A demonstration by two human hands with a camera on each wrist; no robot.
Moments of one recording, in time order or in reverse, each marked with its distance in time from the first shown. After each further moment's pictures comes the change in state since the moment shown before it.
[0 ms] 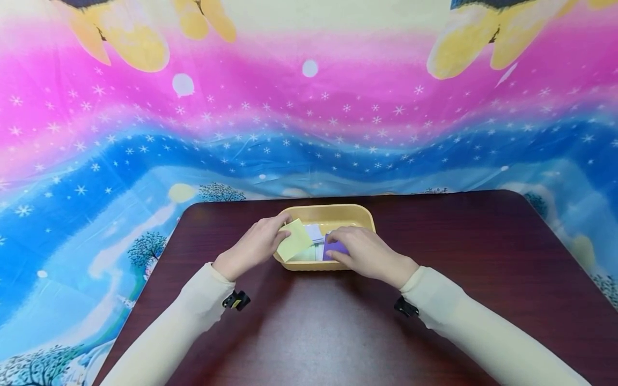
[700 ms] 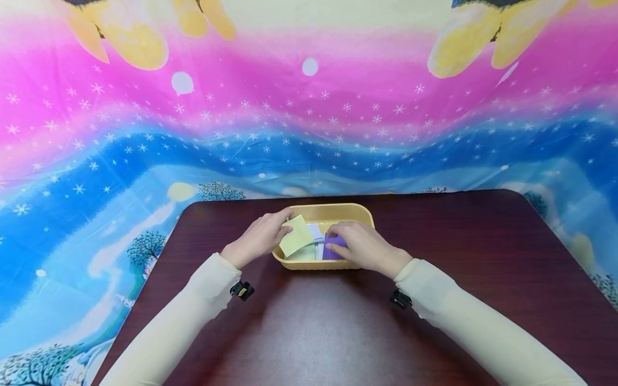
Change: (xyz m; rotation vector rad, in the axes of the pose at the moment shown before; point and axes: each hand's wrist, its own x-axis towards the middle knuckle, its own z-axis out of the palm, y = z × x) left_hand 0.019 -0.012 0.011 0.037 -0.102 -0.095; right_hand 0.014 0.014 0.010 0.003 -0.016 0.038
